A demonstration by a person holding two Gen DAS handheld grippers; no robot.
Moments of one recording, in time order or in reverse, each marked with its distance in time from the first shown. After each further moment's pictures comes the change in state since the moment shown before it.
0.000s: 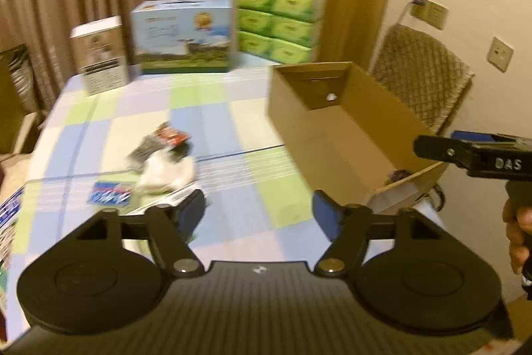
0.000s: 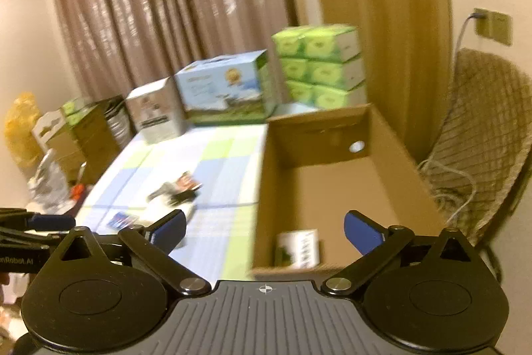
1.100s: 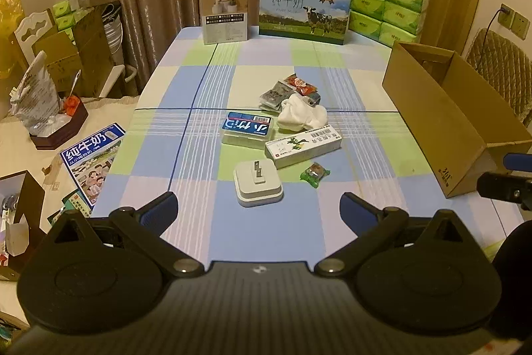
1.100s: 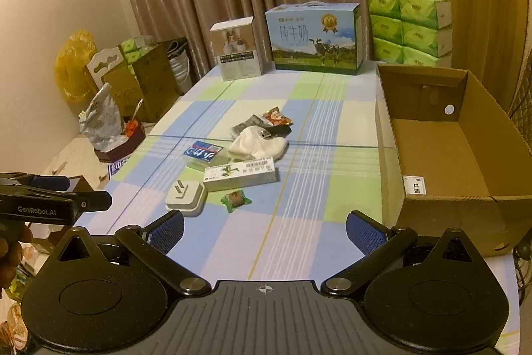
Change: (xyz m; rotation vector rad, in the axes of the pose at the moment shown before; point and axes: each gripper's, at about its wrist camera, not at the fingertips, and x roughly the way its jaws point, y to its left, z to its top) left arm -0.047 0.109 -0.076 -0.147 0.060 0.253; right arm 0.023 0.104 -0.062 -0.129 0.149 0.152
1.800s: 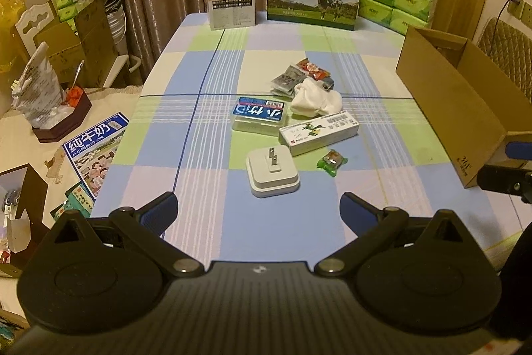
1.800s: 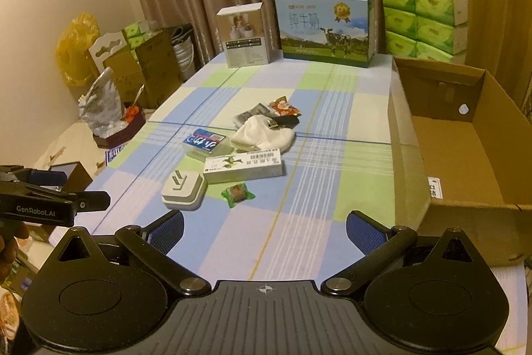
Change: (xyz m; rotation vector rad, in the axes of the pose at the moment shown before) left arm 0.028 0.013 -0.006 0.006 0.044 0.021; right arm 0.035 0.009 -0.001 -0.049 0.036 -0.002
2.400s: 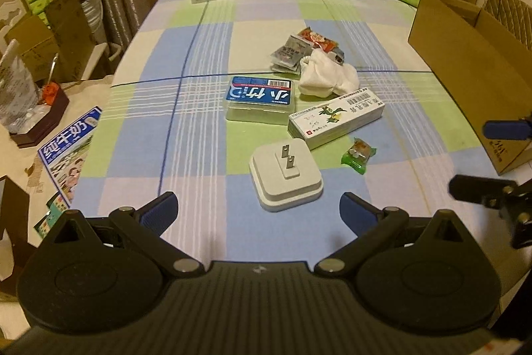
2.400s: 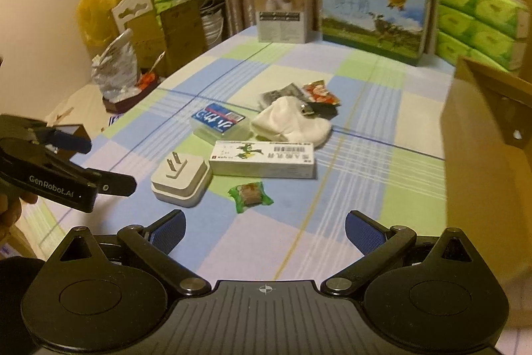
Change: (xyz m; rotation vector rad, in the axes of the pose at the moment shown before) left arm 0.091 0.015 0.015 0.067 0.084 -0.045; right arm 0.105 0.011 -0.001 -0.152 0.058 0.067
